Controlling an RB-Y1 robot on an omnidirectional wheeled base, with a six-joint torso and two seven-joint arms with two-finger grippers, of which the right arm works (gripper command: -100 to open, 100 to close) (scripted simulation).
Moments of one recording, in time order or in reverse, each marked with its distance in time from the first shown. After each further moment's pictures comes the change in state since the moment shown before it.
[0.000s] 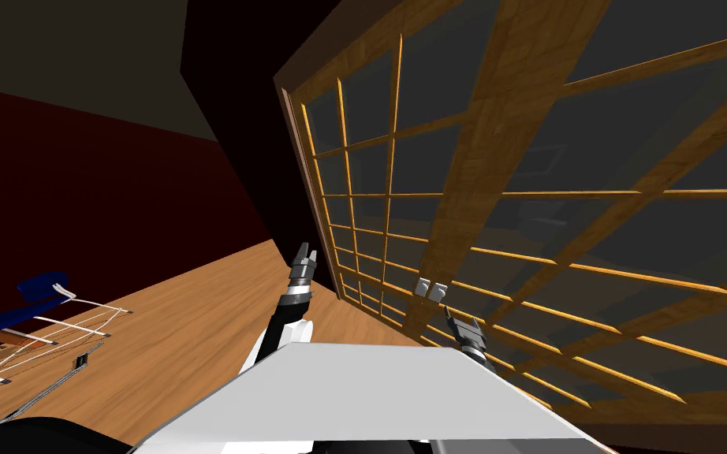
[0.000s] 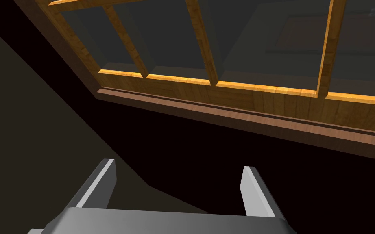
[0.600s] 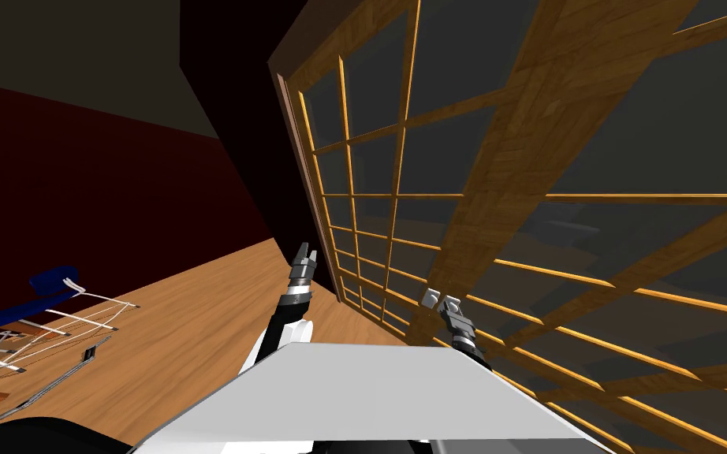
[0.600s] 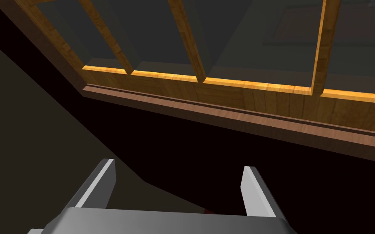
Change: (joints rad) arm -0.038 0.012 0.010 -0.025 0.007 0.004 0.004
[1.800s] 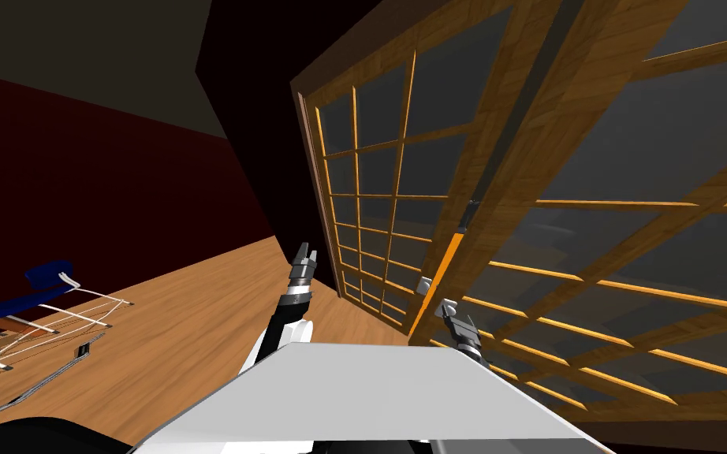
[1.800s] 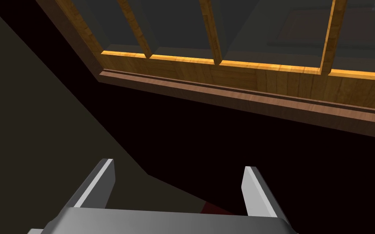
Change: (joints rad) arm 0.034 -0.003 0.003 0.010 -0.009 0.006 0.006
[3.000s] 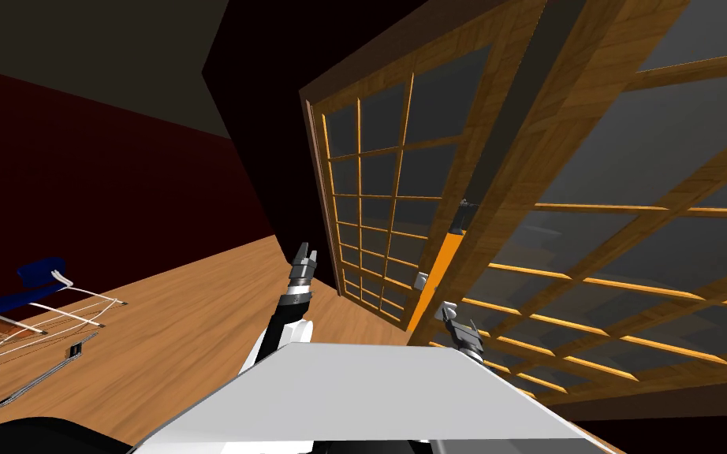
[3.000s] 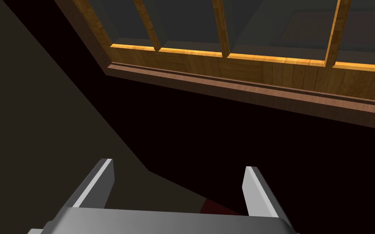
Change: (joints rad) arm -0.005 0.011 0.009 0.054 0.000 -0.028 -0.012
